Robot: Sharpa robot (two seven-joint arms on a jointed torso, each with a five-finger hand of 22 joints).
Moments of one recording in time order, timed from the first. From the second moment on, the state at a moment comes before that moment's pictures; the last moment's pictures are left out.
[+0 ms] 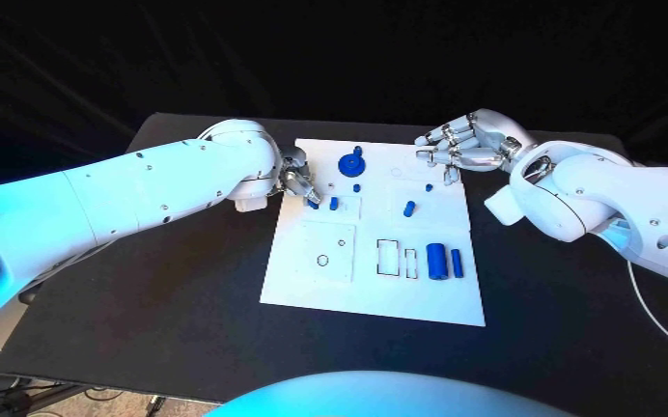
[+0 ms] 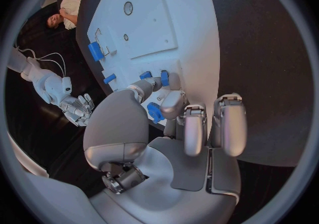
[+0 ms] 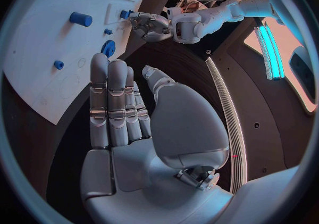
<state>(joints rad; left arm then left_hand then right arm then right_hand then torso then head) 1.26 -0.63 -0.03 1.30 -1.15 0.21 -0.52 1.05 -0.17 0.56 0.05 0.47 1.02 0.01 0.56 0.66 1.40 -0.05 1.15 1.06 1.47 -0.10 1.57 1.31 0.04 1.46 0.02 1.48 1.31 1.24 -0.93 -0.03 1.60 -0.73 -0.33 0.03 1.31 -0.10 0.21 0.10 0.32 1.00 0.15 0.08 0.07 1.15 0.06 0.41 0.49 1.39 -0.01 0.62 0.73 0.18 1.17 0.09 0.70 0.44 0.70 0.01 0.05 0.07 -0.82</state>
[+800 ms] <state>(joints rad) 1.26 -0.61 -0.04 1.28 -1.16 0.22 -0.56 1.04 -0.17 0.39 0.11 0.47 1.05 0.01 0.53 0.65 1.40 -0.05 1.16 1.08 1.47 -0.10 1.57 1.31 0.04 1.47 0.01 1.48 1.31 1.24 -0.93 -0.03 1.60 -0.73 -0.33 0.03 1.31 -0.10 0.21 0.10 0.32 1.00 0.15 0.08 0.07 1.15 0.06 0.41 0.49 1.39 -0.01 0.62 0.74 0.18 1.18 0.09 0.69 0.44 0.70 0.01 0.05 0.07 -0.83</state>
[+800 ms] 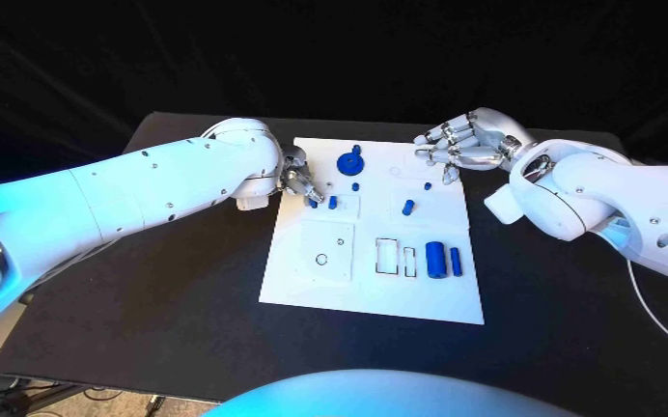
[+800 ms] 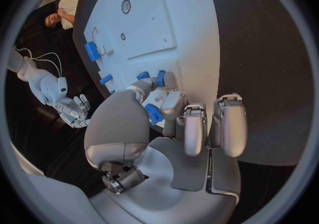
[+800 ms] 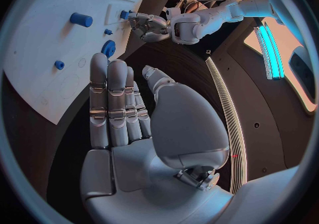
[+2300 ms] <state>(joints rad) 1.27 -0.68 -0.02 1.33 -1.05 0.06 -0.52 1.06 -0.11 -0.04 0.29 0.20 0.95 0.07 0.46 0.61 1.16 0.00 0.79 0.70 1.47 -0.07 1.57 1.31 0.04 1.47 0.03 1.39 1.31 1.24 -0.93 -0.03 1.60 -0.73 -0.33 0.03 1.31 -0.09 0.20 0.11 0.33 0.99 0.15 0.08 0.07 1.15 0.06 0.42 0.49 1.39 -0.01 0.62 0.74 0.18 1.18 0.09 0.69 0.44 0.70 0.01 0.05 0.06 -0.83</state>
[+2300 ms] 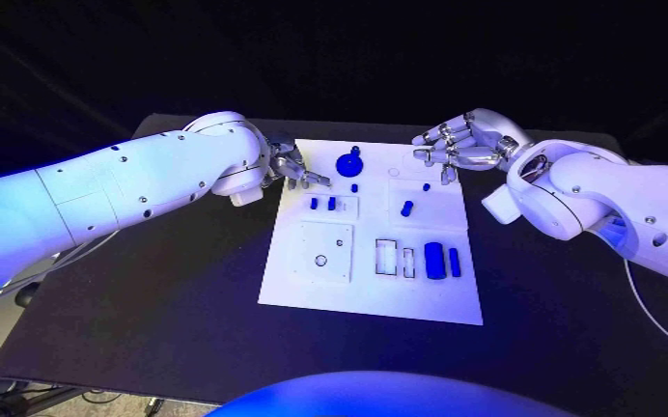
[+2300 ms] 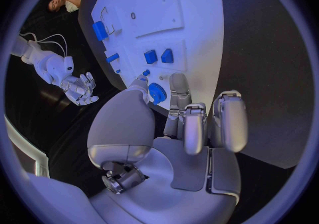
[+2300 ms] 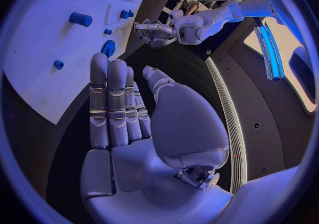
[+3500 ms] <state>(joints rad) 1.25 -0.51 -0.07 1.19 -1.36 -0.14 -0.03 1.51 -0.16 0.20 0.16 0.12 1.01 0.13 0.15 0.21 1.07 0.07 0.28 0.13 1.43 -0.01 1.22 1.08 0.15 1.36 0.10 0.86 0.98 1.24 -0.92 -0.03 1.59 -0.73 -0.33 0.03 1.31 -0.09 0.20 0.11 0.33 0.99 0.15 0.08 0.07 1.14 0.07 0.42 0.49 1.39 -0.01 0.62 0.74 0.18 1.18 0.09 0.69 0.44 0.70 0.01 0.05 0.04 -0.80</state>
